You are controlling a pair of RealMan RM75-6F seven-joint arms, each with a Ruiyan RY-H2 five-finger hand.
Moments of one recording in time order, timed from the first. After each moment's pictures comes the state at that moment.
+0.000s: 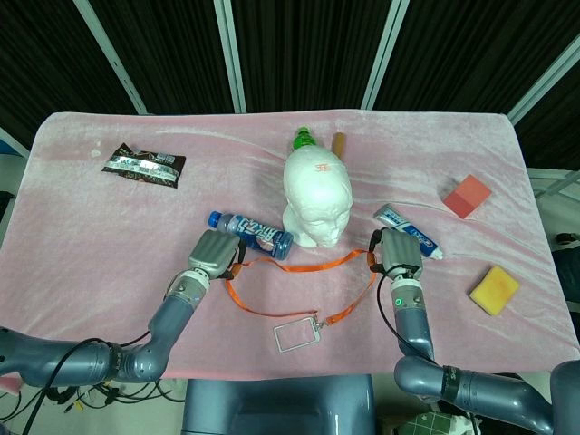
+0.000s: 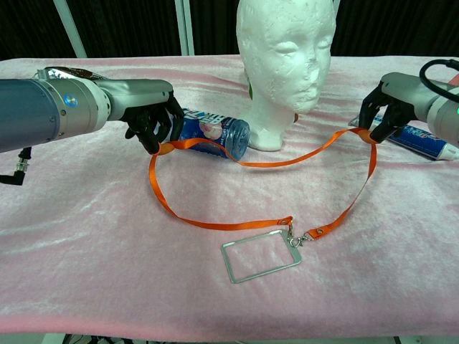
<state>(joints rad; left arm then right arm) -1.02 -1.54 -0.15 -1.67 0.55 1.01 0.64 0.71 -1.58 0.34 -1.66 -0.55 1.25 -0.65</state>
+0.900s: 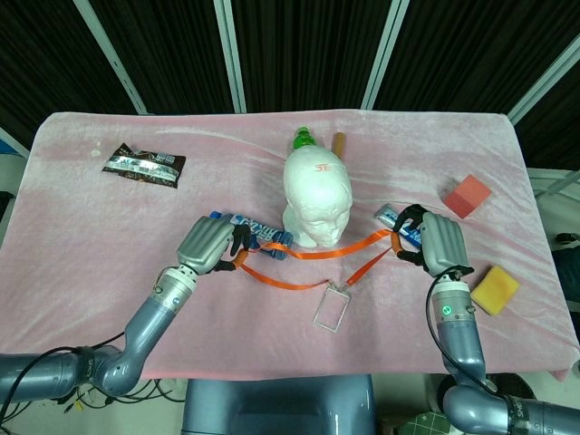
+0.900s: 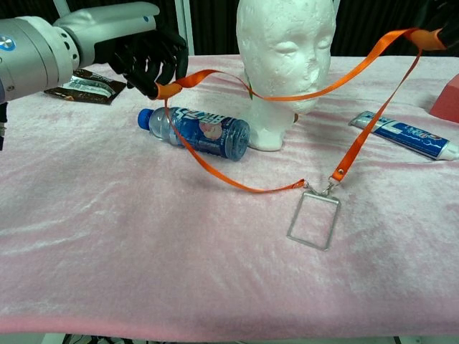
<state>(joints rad) -0.88 -1.44 -0.20 -1.77 0.98 1.08 0.31 0.56 -1.27 0.42 -2.04 -0.76 1.34 -0.41</state>
